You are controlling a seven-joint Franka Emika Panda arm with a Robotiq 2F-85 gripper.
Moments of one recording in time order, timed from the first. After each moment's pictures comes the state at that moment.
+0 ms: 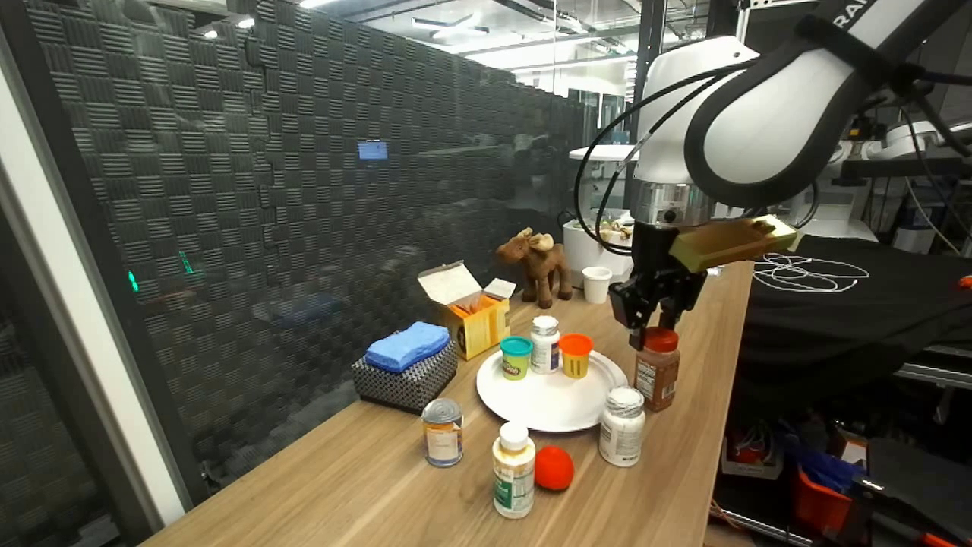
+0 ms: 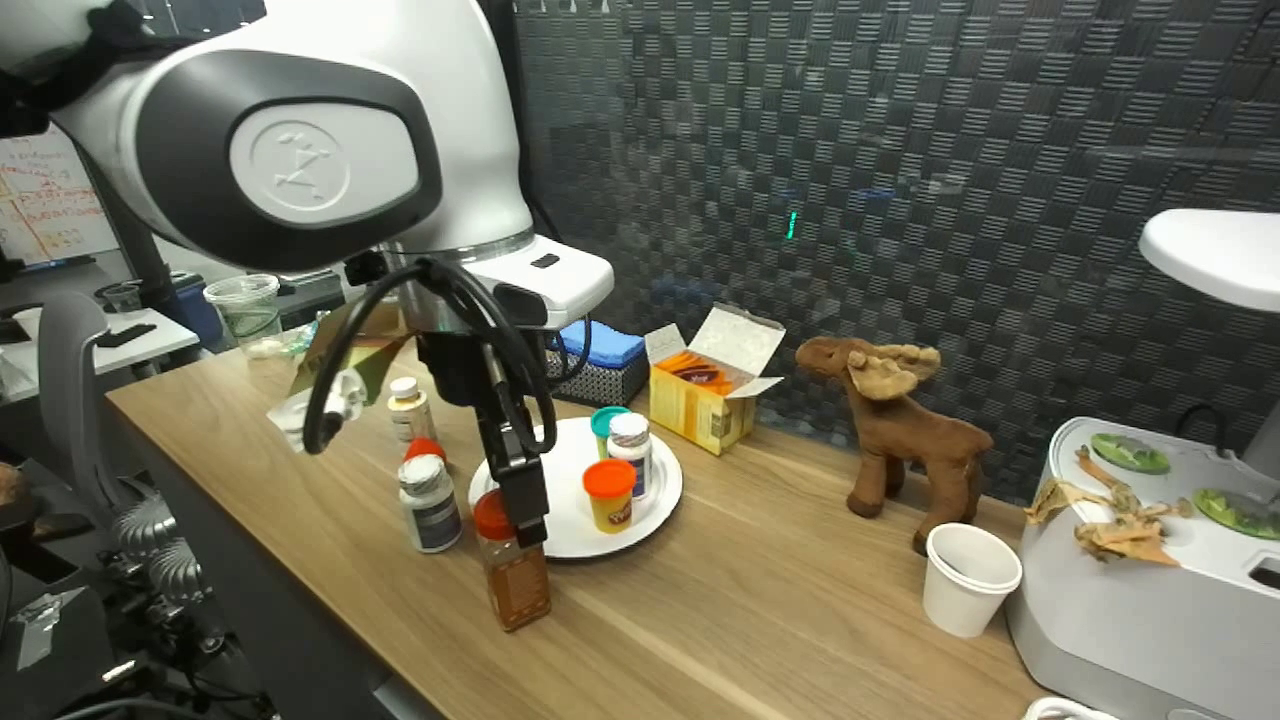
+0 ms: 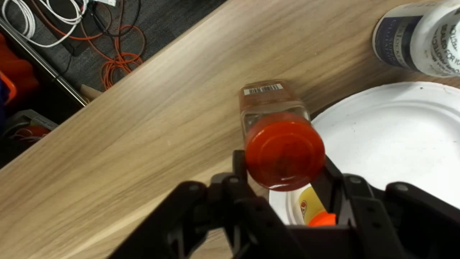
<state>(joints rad) -0.07 -0.01 -0.04 -2.52 -0.17 2.57 0.45</state>
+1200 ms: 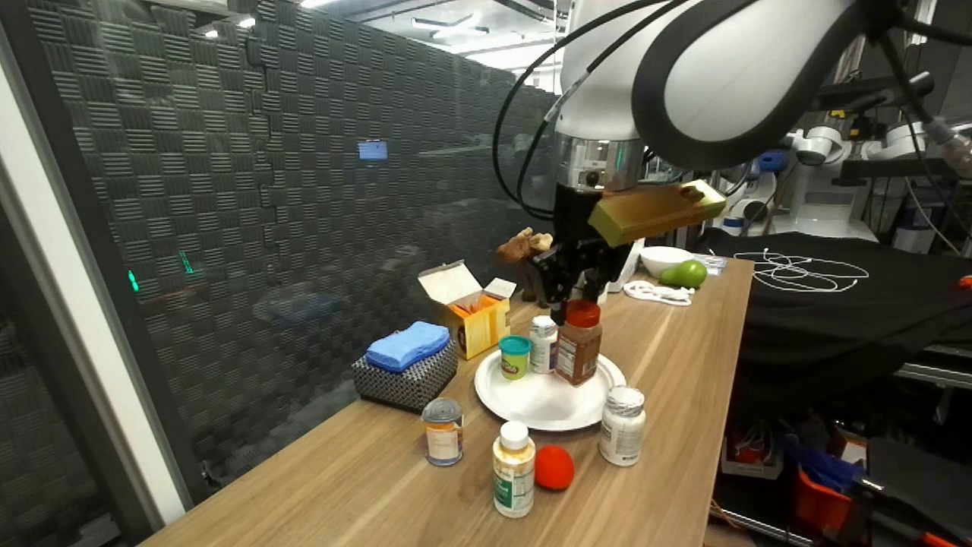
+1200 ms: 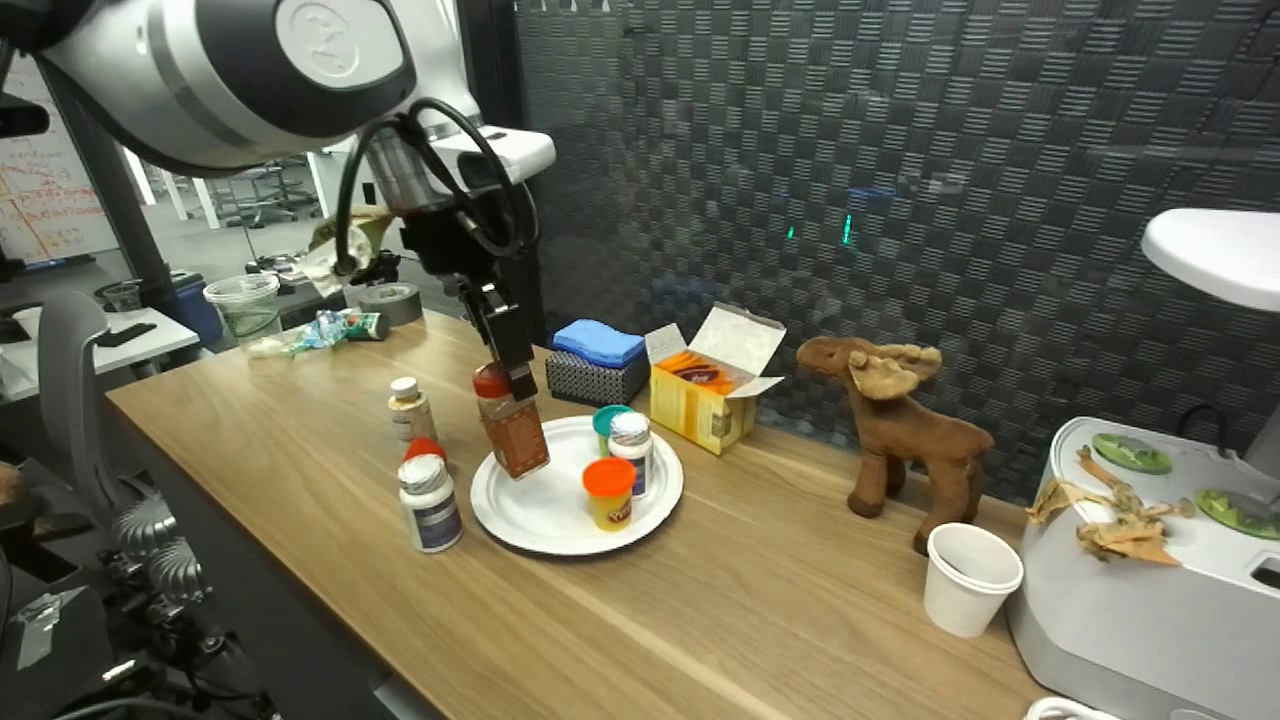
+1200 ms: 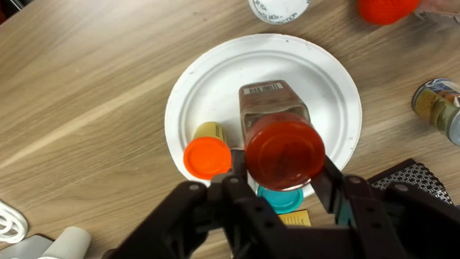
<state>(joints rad) 0.01 0.01 0.09 -2.37 -0.27 2.52 0.62</state>
